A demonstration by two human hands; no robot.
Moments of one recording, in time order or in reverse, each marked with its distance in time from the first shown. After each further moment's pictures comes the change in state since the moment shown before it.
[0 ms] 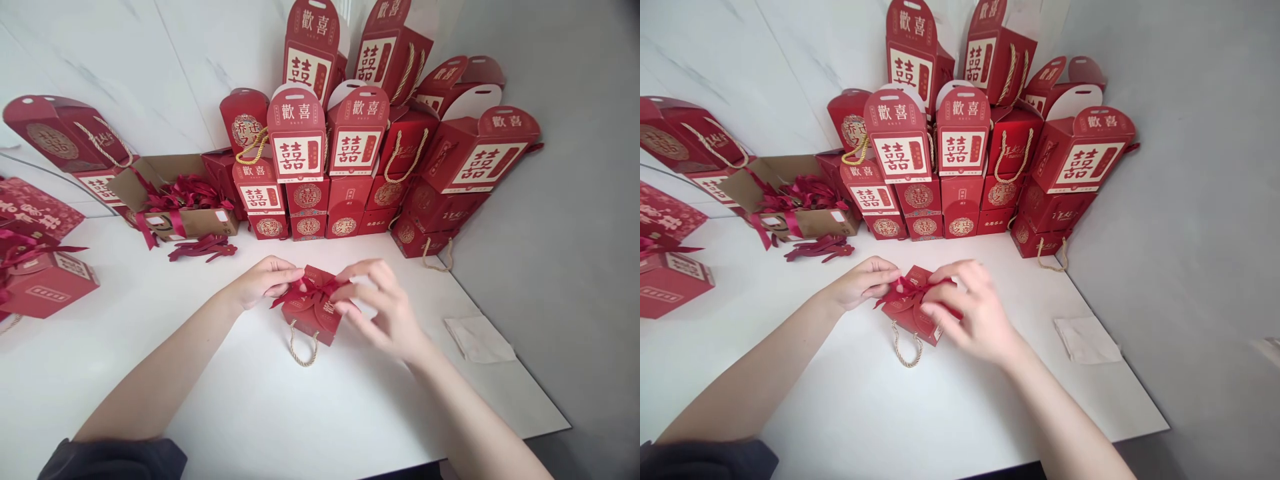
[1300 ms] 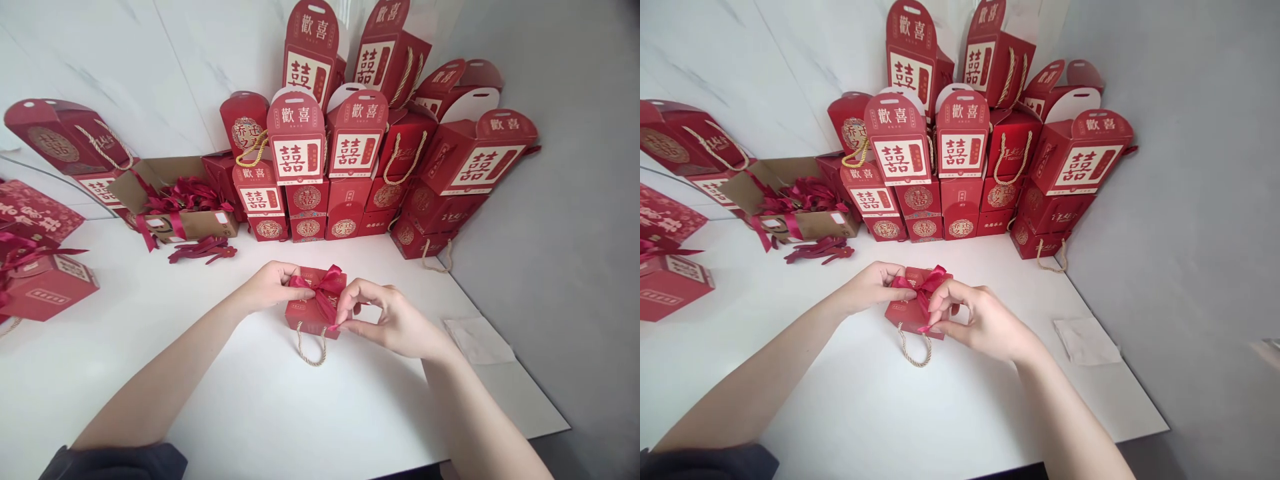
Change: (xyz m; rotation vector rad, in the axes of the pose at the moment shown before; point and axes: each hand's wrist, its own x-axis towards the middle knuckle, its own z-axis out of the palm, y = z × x) left_hand 0.002 -0.001 0.015 0.105 0.086 -0.002; right_hand 0.002 0.001 -0.020 0.511 -0.309 0.300
